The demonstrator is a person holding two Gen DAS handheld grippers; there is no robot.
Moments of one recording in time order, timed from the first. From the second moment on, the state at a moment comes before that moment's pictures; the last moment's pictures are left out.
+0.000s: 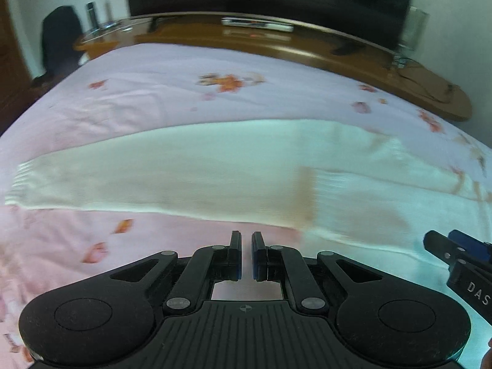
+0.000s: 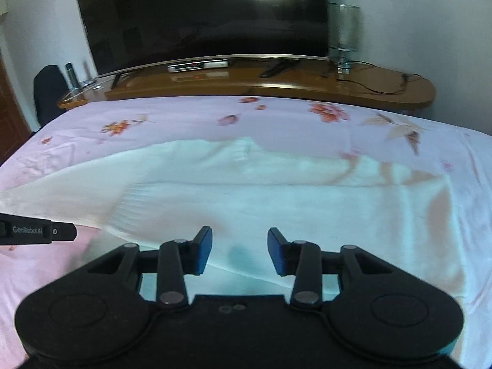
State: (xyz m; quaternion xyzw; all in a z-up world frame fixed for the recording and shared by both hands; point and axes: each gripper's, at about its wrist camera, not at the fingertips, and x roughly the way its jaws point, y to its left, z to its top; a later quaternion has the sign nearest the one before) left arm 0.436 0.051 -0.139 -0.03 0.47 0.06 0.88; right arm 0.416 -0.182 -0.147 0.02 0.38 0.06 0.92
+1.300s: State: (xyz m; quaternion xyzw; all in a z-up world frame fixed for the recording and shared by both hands) left arm 0.428 0.303 -0.209 -0.49 0.39 0.21 0.75; right arm 0.451 -0.094 -0.177 -0.01 0.40 0.12 0.91
